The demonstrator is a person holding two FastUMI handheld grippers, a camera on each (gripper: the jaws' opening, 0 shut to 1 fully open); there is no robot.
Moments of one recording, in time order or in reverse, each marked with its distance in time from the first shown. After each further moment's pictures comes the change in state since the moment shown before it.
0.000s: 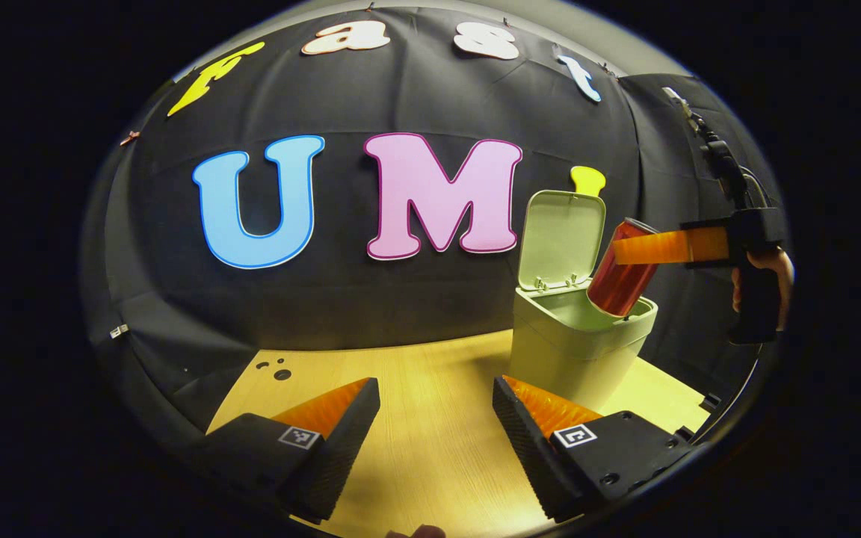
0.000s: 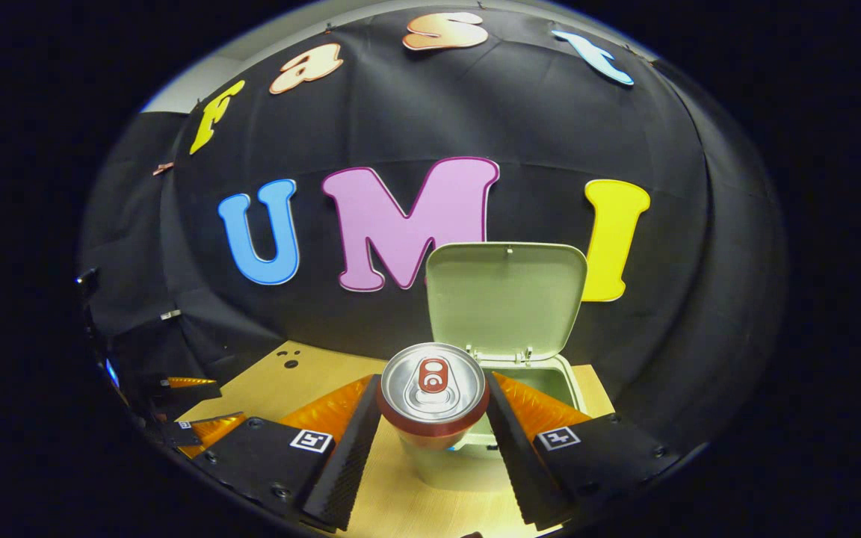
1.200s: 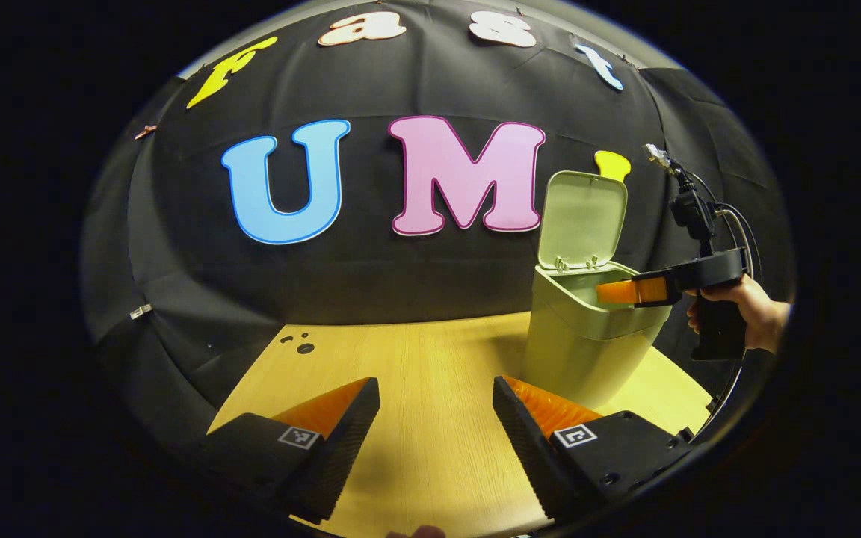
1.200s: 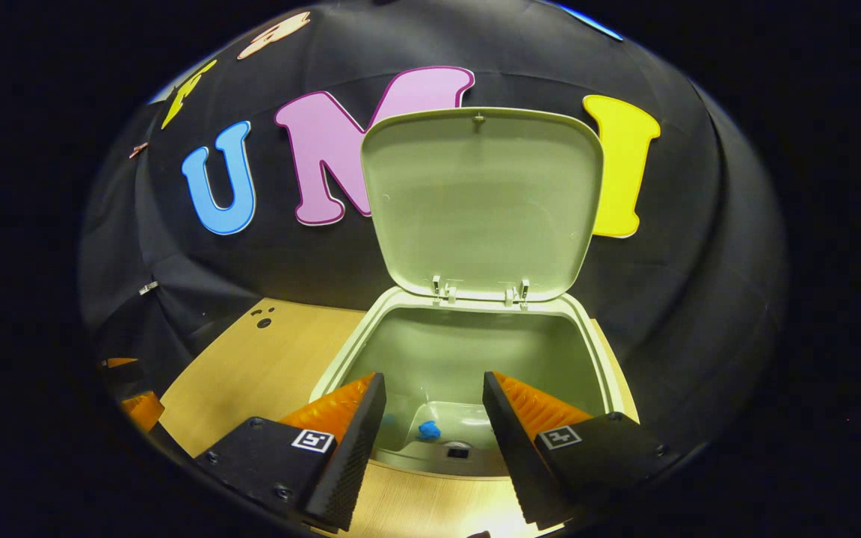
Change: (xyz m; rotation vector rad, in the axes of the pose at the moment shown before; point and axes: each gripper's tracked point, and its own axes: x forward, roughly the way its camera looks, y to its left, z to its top) left arm -0.019 -0.004 -0.023 -0.027 0.077 0.102; right arm 0.060 -0.036 -0.091 0.002 0.204 -0.001
